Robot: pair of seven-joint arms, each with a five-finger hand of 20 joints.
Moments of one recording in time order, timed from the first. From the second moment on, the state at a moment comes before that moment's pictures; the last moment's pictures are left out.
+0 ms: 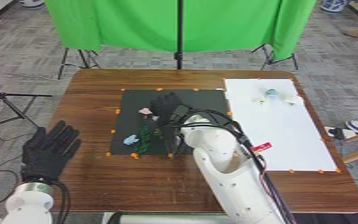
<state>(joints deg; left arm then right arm) 125.5 -67.1 -101.5 -121.2 16.8 20.0 5.8 -78.5 -86.3 61.4 -92.7 -168.2 -17.1 -8.9</state>
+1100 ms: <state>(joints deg) 125.4 -67.1 -101.8 -121.1 17.6 19.7 5.7 -79.2 -86.9 60.8 -96.6 -168.1 -30.0 -2.4</state>
